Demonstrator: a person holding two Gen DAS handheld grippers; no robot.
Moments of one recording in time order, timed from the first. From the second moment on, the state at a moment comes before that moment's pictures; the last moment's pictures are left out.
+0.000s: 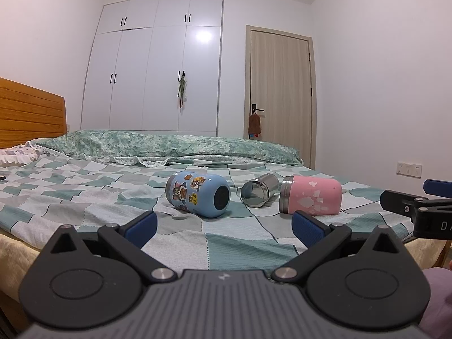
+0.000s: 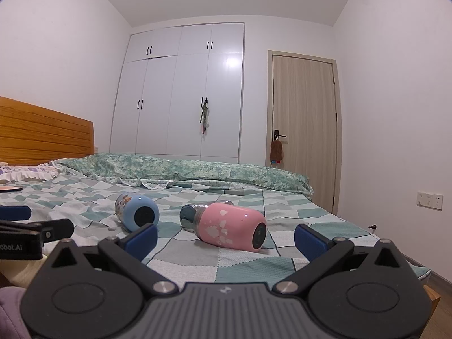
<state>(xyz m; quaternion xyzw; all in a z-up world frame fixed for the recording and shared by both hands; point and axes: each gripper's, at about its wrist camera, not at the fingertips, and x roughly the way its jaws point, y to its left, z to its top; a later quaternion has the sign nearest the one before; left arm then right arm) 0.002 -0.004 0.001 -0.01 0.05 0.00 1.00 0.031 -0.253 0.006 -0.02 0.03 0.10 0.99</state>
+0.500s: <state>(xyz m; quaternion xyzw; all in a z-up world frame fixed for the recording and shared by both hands) -0.002 -0.005 0.002 -0.01 0.05 0.00 1.00 0.030 -0.253 0.006 -0.02 0.03 0.10 0.99</state>
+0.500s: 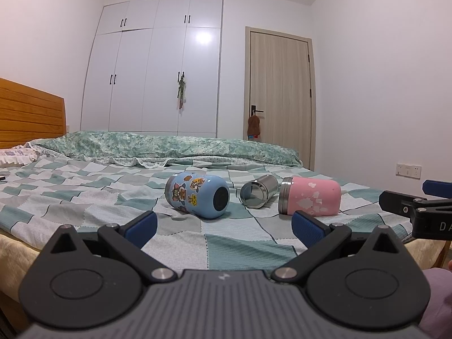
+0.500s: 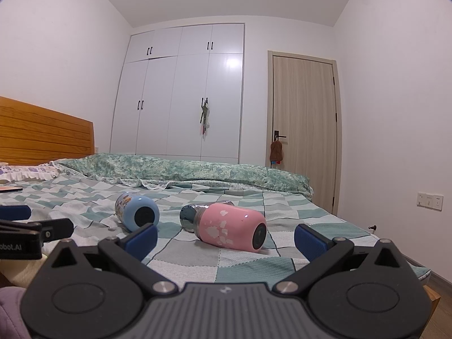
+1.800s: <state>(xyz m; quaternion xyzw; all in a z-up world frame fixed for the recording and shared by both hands) -0.002 -0.004 0.000 -0.01 0.05 -0.01 1.00 0.029 -0.253 0.006 -0.02 0.03 0.10 0.99</state>
